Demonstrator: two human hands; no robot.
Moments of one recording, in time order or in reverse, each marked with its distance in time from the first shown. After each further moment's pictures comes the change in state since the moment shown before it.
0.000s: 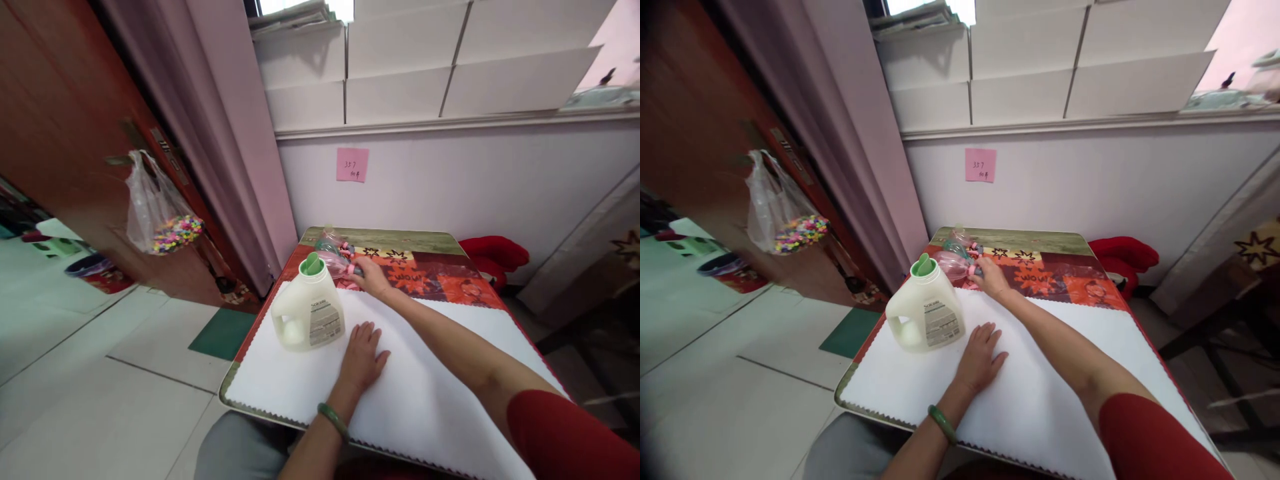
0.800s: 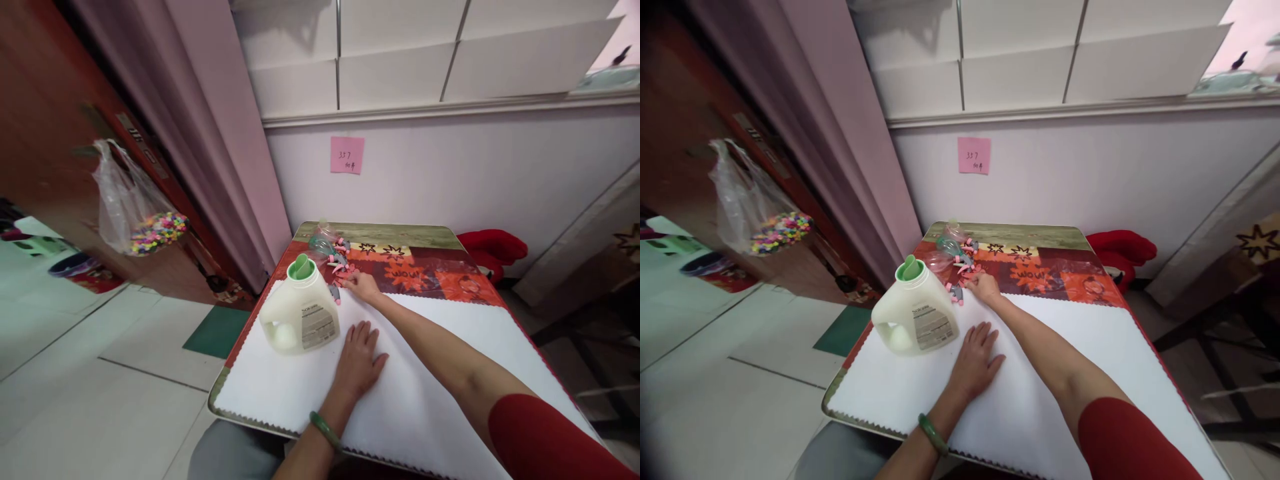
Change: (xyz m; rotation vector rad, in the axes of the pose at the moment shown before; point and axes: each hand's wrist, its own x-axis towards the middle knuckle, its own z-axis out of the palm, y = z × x) left_hand 0.007 0.006 -0.009 -0.050 -0.144 -0.077; right_hand 0.001 0.026 0.051 0.076 -0.190 0.350
